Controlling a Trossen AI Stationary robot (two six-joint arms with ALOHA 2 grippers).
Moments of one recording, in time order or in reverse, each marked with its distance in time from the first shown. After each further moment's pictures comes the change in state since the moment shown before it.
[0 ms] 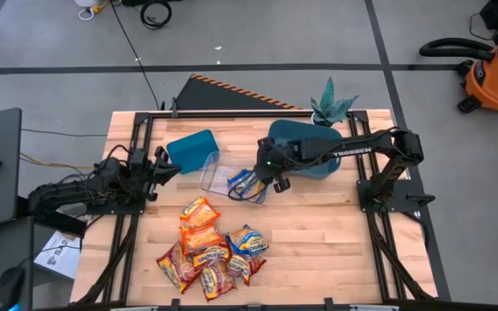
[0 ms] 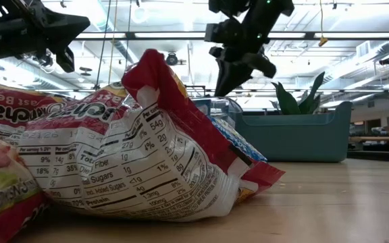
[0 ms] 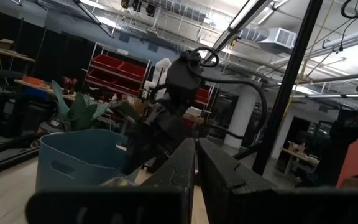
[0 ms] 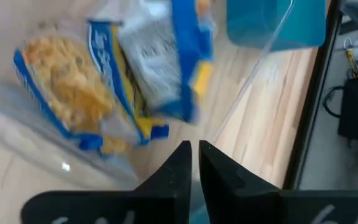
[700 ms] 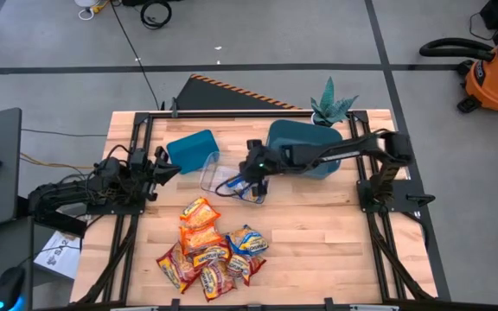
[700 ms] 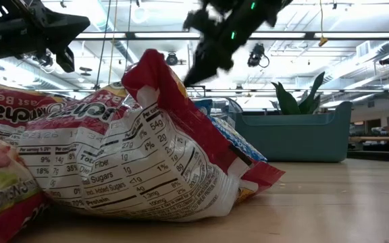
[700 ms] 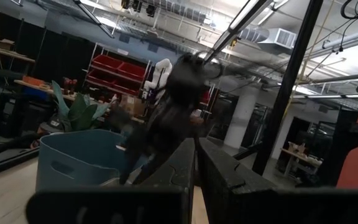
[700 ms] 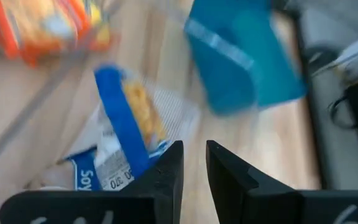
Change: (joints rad) left arm 0.000 0.000 0.000 0.001 0.000 0.000; right arm 0.007 0.105 0.001 0.363 -0.075 0.230
